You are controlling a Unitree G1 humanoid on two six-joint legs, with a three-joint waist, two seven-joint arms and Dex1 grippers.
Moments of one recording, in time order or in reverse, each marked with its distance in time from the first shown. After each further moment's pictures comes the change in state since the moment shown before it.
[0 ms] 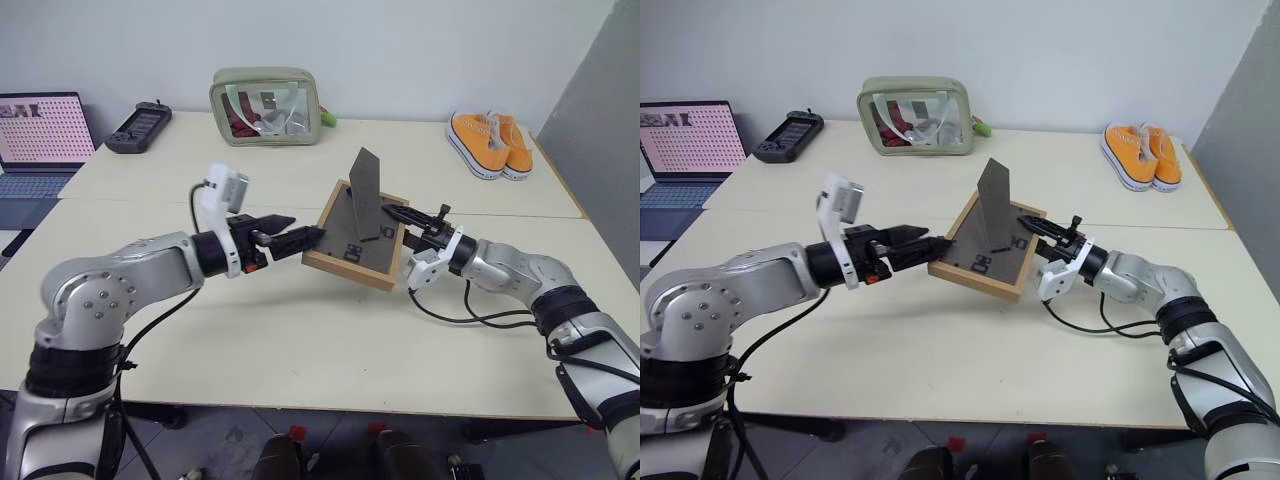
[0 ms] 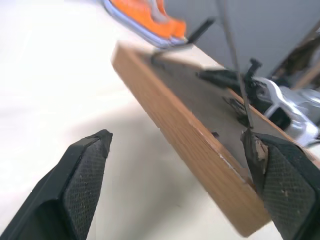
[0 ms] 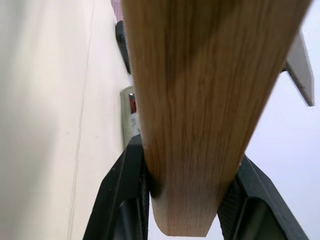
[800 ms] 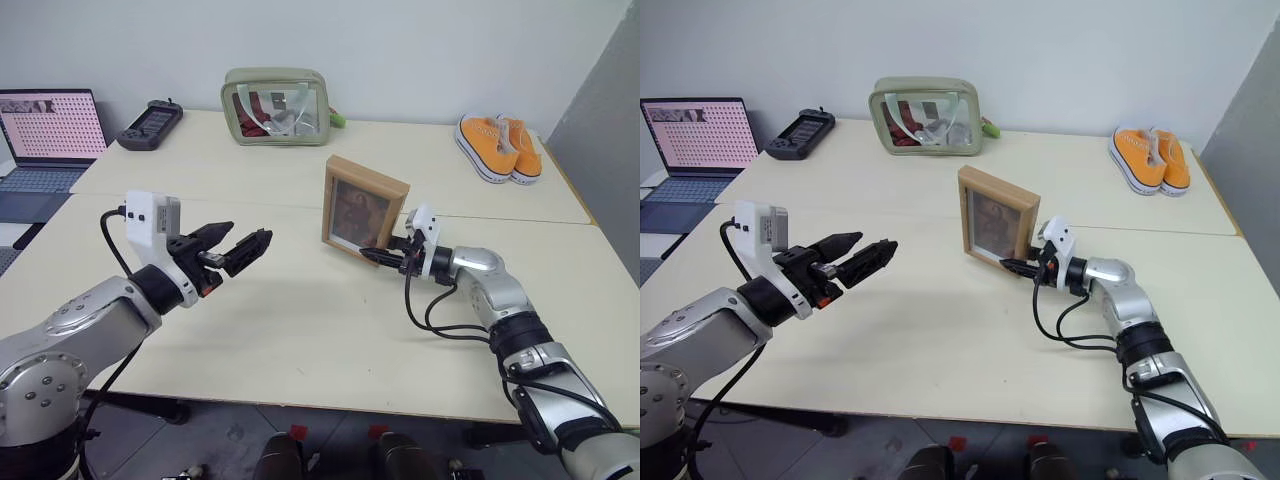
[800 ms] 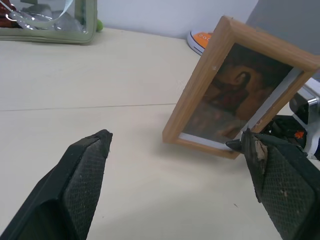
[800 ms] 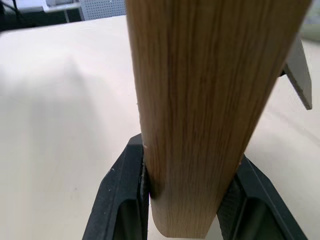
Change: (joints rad) left arm 0.333 -0.022 0.260 -0.245 -0.116 -0.028 0.263; right arm 0.197 0.218 -0.274 -0.345 1.031 1.177 1.124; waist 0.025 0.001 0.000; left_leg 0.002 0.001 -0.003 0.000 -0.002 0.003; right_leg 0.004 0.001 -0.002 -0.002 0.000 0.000
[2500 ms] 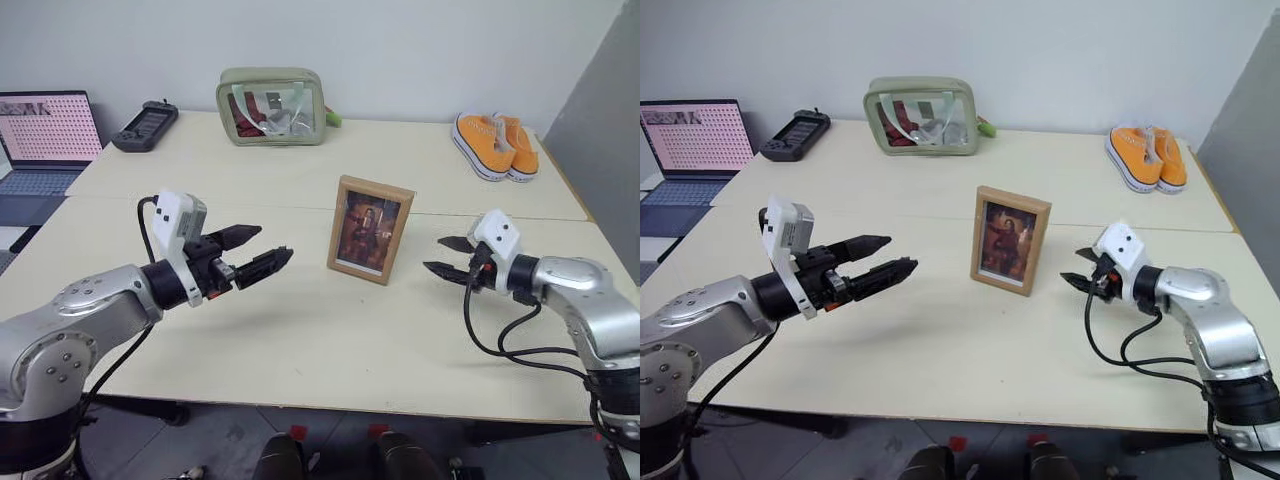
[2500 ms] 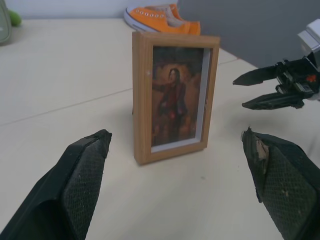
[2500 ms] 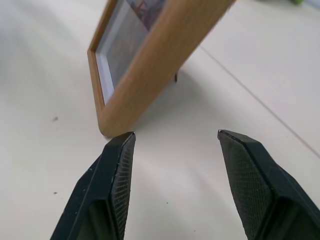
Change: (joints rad) left arm -0.099 0.044 -0.119 0.087 0.206 -0.033 -0.398; right arm 0.303 -0.344 -0.202 -0.777 -0.055 0.451 -0.180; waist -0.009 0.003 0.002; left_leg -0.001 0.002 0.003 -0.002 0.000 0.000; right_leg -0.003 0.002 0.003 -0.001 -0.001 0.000
